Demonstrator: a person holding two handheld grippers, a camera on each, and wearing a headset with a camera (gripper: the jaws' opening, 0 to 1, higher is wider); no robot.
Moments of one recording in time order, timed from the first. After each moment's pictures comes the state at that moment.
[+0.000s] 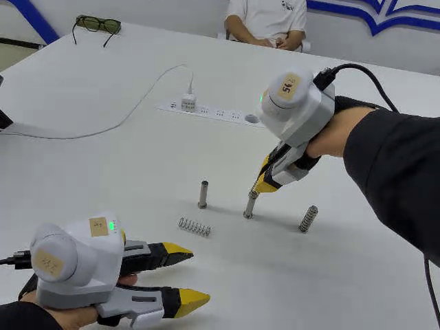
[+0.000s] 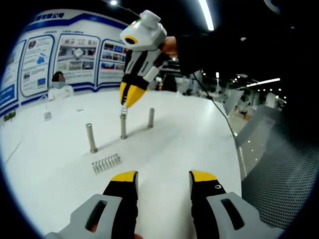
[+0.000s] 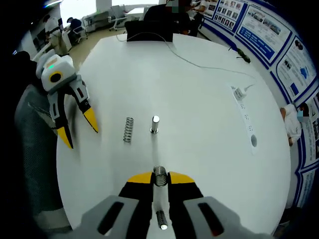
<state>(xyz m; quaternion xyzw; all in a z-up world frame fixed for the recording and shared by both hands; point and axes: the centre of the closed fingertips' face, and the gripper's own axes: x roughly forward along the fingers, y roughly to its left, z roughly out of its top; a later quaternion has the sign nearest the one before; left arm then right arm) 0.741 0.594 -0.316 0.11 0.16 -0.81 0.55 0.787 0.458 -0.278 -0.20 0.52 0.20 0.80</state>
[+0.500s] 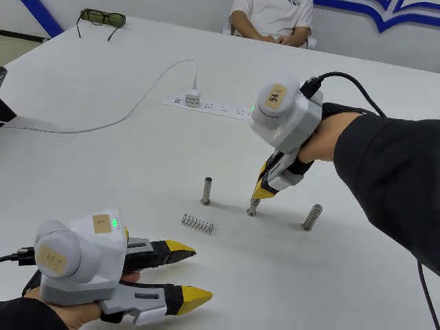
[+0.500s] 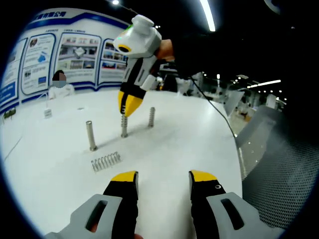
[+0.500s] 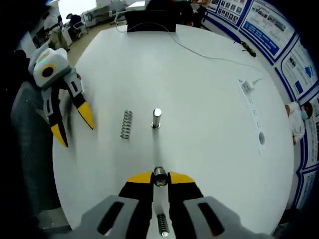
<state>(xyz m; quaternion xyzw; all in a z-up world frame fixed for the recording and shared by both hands) 0.740 0.593 -0.320 0.10 0.17 -0.81 0.55 0.788 0.462 -0.305 -0.20 0.55 0.21 0.79</state>
